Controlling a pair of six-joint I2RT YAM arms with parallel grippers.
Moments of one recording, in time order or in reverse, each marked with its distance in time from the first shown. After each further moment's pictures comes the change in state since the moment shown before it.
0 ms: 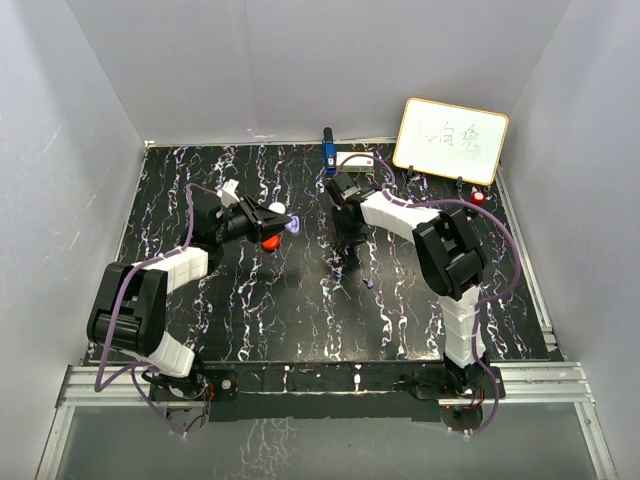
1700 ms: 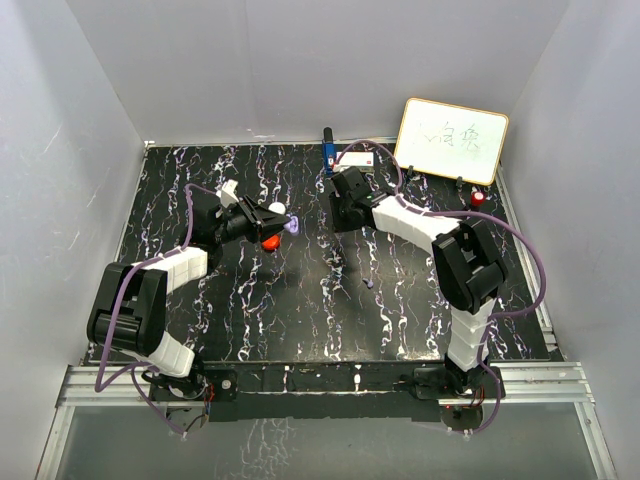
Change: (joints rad) left arm 0.006 0.000 0.000 -0.008 0.000 0.004; right arm 0.002 -0.163 -0.115 0.253 -0.031 -0.003
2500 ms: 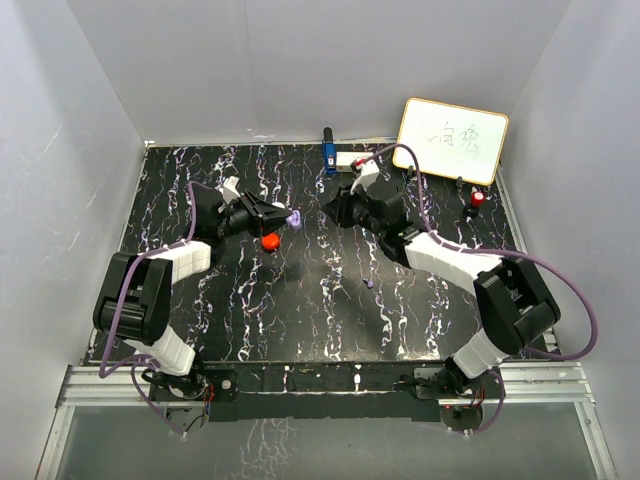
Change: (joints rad) left arm 0.000 0.069 0.049 0.034 -0.001 -0.061; right arm -0.005 -0.335 -0.422 0.702 -0.163 -0.003
